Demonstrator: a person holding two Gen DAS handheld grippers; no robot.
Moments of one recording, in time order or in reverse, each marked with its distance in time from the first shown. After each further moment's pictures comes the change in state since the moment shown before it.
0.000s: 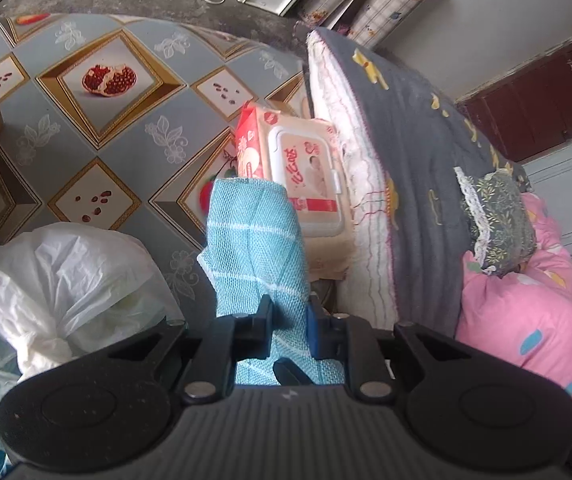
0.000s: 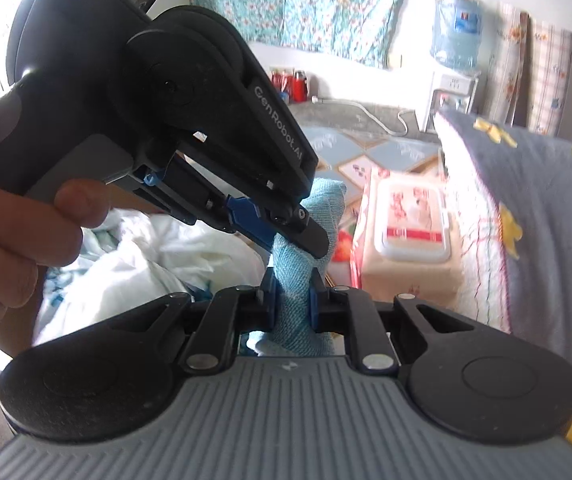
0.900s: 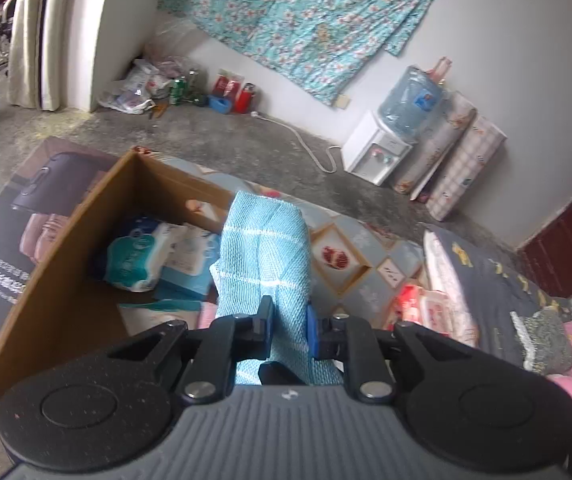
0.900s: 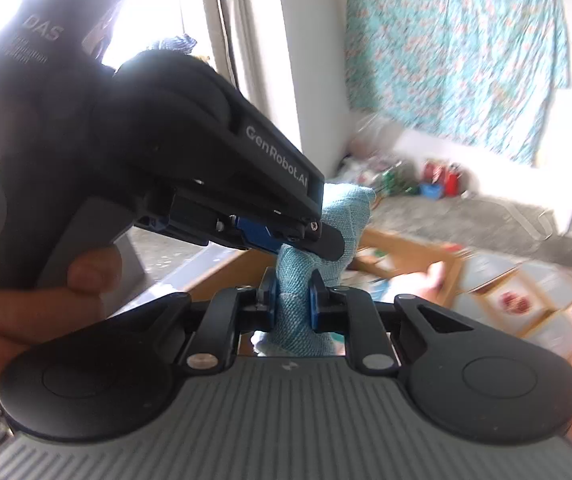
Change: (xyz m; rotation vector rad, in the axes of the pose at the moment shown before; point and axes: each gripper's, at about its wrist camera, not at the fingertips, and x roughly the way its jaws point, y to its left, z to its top) left arm -0.277 0.162 -0.065 -0.128 -0.467 0.259; right arm -0.022 0.263 0.099 -0.116 -0.179 0.384
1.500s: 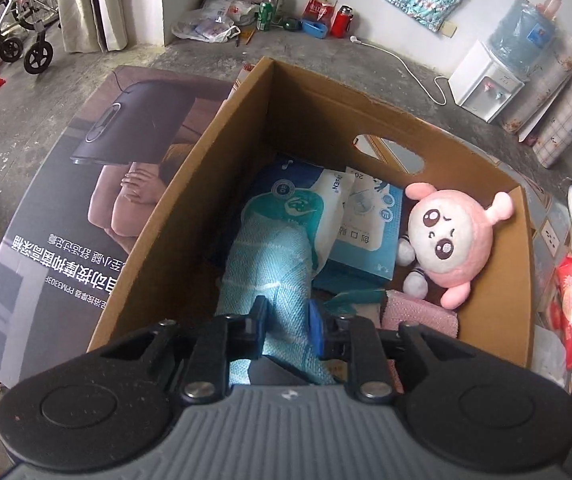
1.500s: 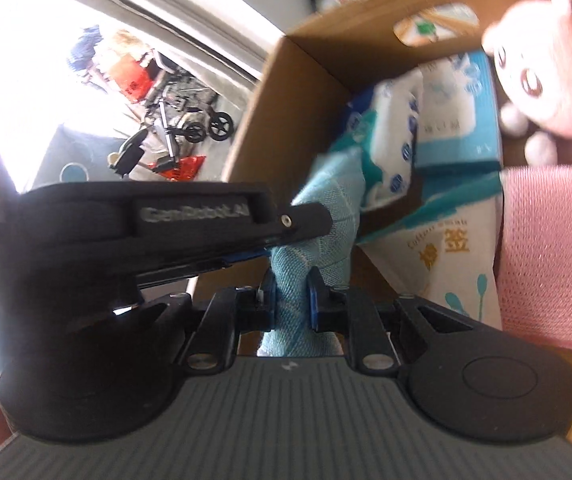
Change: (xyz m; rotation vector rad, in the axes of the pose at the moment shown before) left arm 0.127 0.126 0.024 -0.009 0.236 0.232; right arm 0.214 -0.014 -0.064 0.702 0.378 0.172
